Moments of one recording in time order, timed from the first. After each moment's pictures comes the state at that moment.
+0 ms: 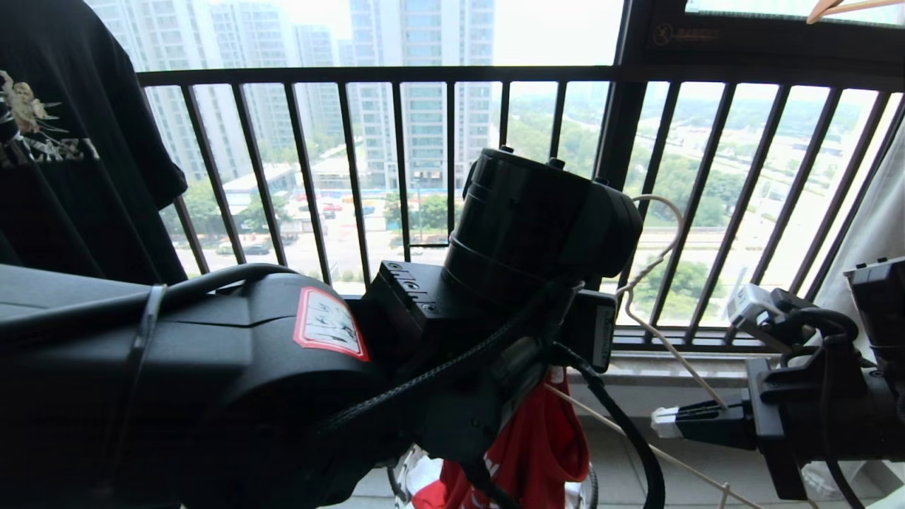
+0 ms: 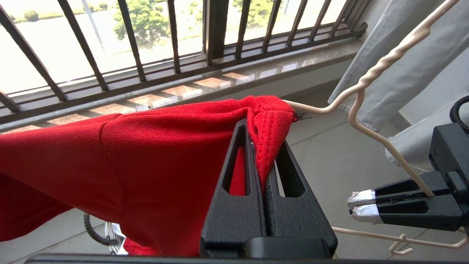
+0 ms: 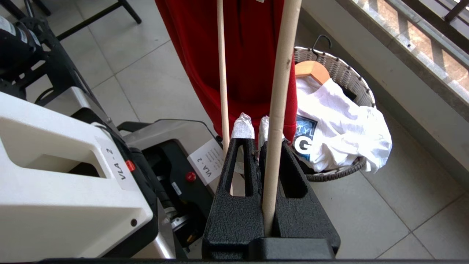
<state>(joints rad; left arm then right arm) -1.09 1.80 -1.38 -0.15 0.46 -0.32 0.24 1.34 -0.74 0.10 0.63 -0.29</state>
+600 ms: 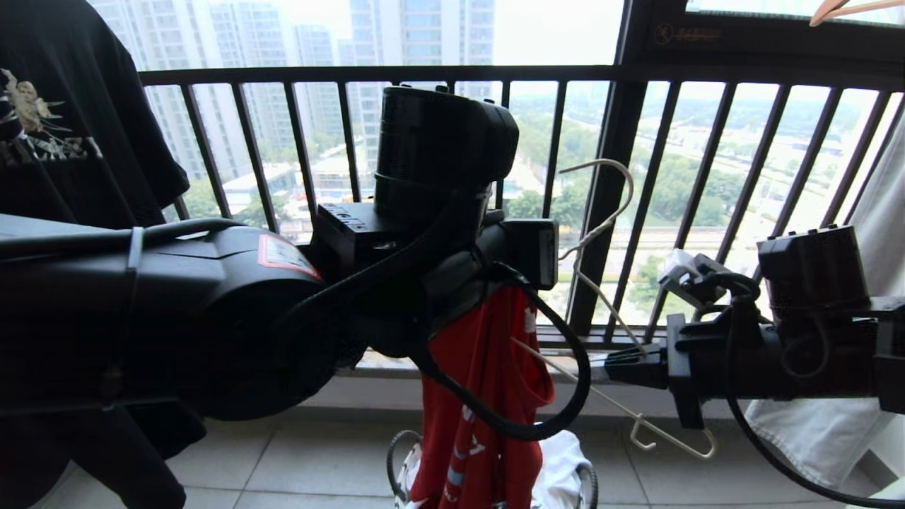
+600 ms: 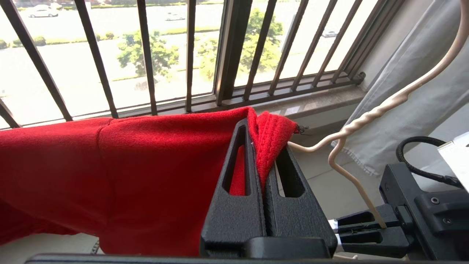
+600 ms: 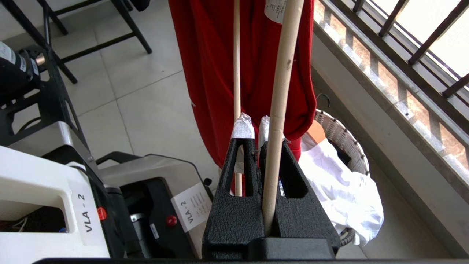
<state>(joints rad) -0.94 1.79 -1.40 -0.26 0.37 -0.27 0.30 1.56 -0.80 -0.21 0.70 -0.29</state>
